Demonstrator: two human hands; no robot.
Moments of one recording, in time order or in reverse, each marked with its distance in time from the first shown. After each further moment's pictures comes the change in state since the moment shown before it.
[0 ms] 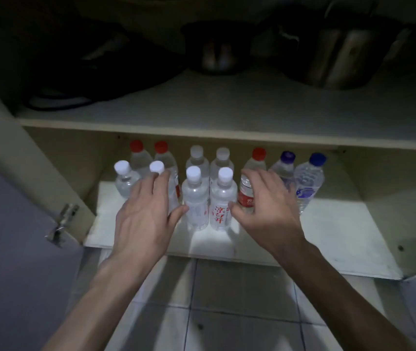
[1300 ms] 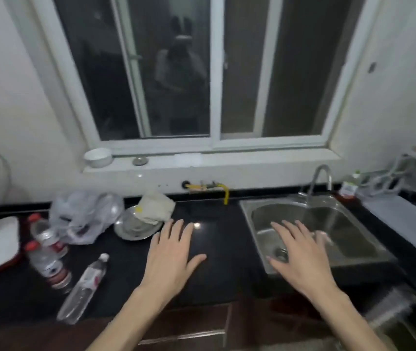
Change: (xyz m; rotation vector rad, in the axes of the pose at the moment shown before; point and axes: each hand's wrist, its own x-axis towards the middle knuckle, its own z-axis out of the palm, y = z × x) left_hand -0.636 0.098 -0.989 0.569 0.277 -1.091; right_hand -0.315 -0.784 -0.668 -0.030 -0.417 -1.269
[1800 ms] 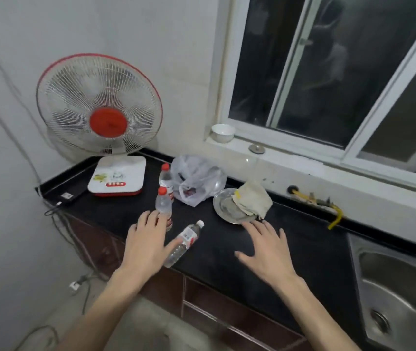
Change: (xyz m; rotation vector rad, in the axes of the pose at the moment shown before) left_hand -0.156 -0.257 -0.006 0.058 -0.010 -0.667; right_hand 0.065 -0.319 0.061 0.121 -0.194 -0.585
